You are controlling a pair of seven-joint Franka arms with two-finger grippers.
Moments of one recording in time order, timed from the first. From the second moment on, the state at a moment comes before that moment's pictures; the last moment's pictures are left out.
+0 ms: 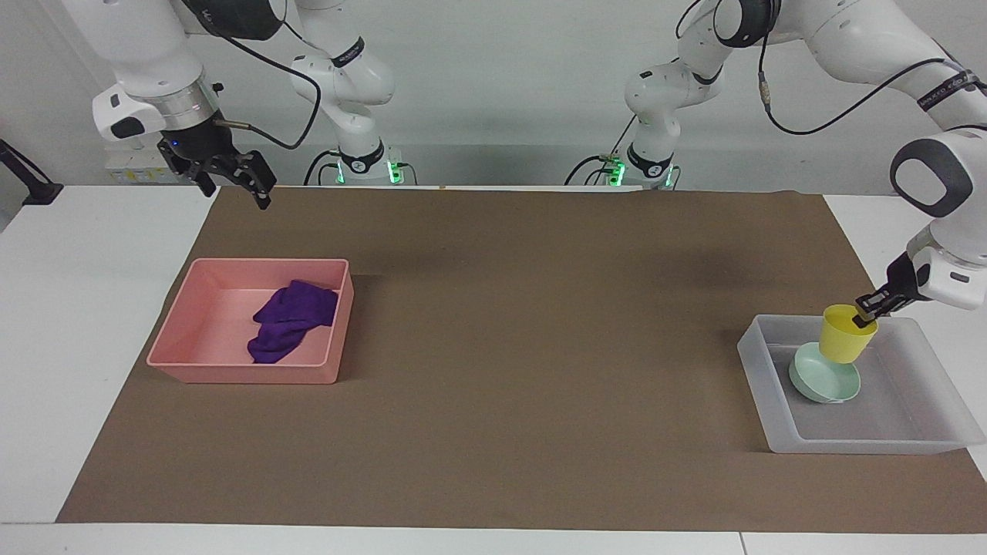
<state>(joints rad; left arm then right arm) 0.27 0.38 -0.05 -1.50 0.01 1.89 -0.02 -0.15 0.00 0.10 -1.53 -0.03 1.49 0.21</state>
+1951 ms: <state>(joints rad) 0.00 0.10 -0.09 -1.45 0.03 1.57 -0.10 -0.15 0.00 0.10 -1.53 -0.03 1.49 0.21</state>
